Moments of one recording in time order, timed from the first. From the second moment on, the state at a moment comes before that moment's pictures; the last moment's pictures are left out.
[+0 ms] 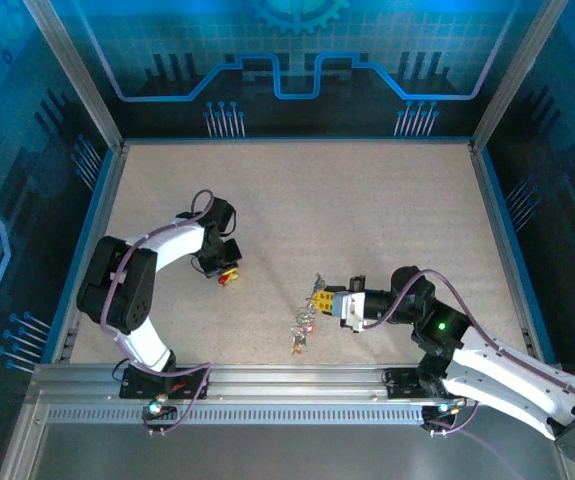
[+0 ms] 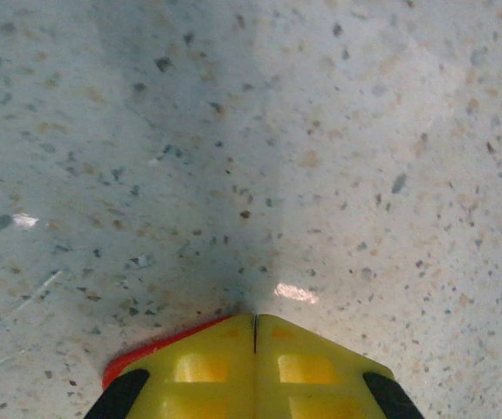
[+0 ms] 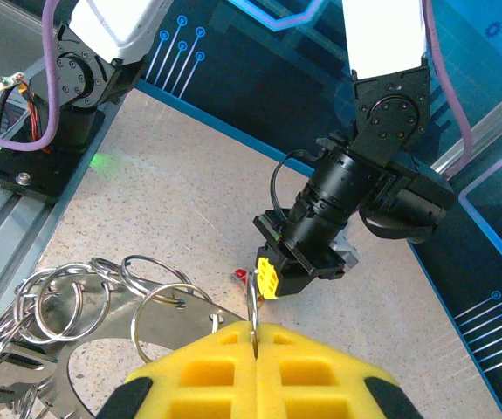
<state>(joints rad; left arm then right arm) -0.28 1.70 0.99 -0.67 0.14 -0.76 0.84 0.66 0.42 0.03 -0.47 -0.68</state>
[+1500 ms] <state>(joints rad) -0.58 0.97 0.70 -0.10 0.87 0.32 0.77 0.76 0.42 0.14 -0.62 -0.47</state>
